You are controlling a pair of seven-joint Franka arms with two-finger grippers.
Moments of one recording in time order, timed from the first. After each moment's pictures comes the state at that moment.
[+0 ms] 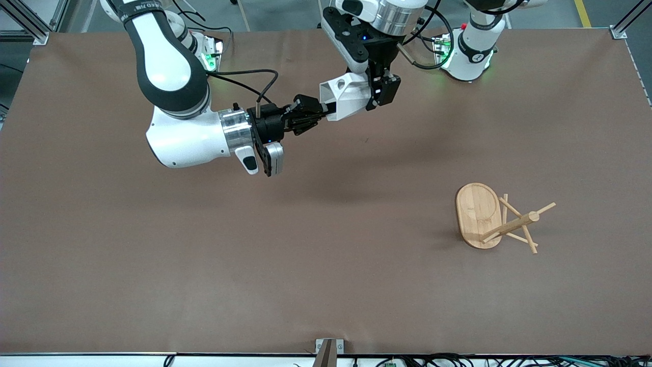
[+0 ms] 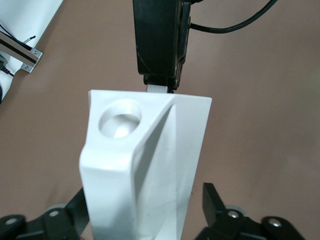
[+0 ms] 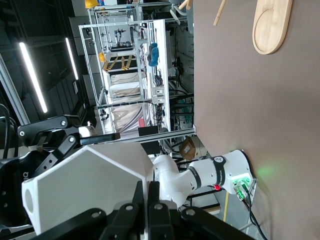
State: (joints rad) left arm -0.08 0.08 -0.73 -1.55 -0.01 1.85 0.30; right arm 0.61 0.32 -0.14 -1.68 1.52 1.73 -0.30
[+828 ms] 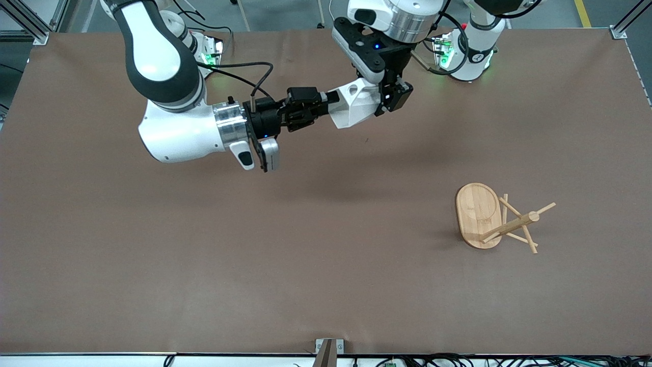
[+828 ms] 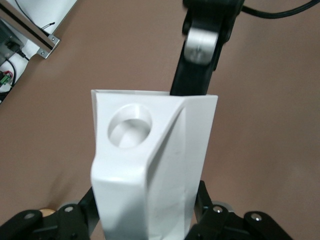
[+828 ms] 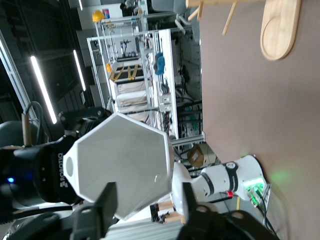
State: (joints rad) left arm -0.04 0.07 -0.72 -1.55 -0.01 1.85 0.21; right arm 0.61 0.28 -0.16 -1.67 1.55 1.76 -0.24
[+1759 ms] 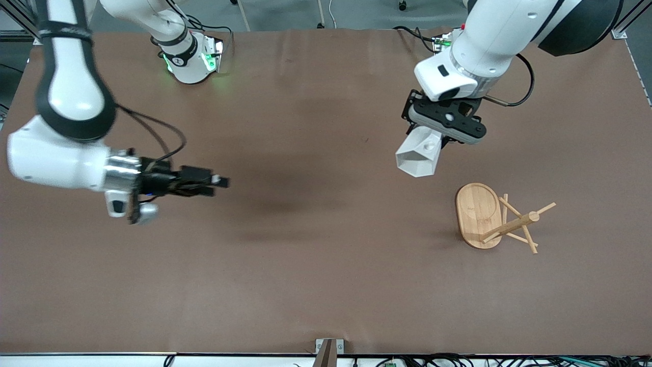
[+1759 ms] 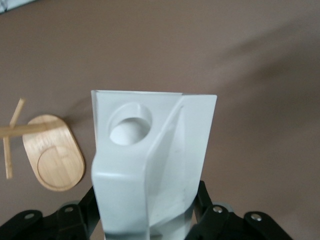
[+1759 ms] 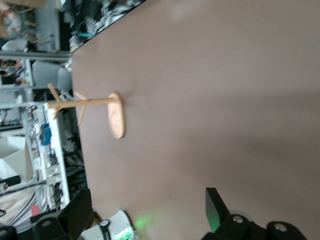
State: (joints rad) left arm 0.20 0.04 -0.72 -1.70 -0.02 1.86 -0.16; right arm 0.28 0.28 -0.24 -1.72 0.98 1.83 -0.24
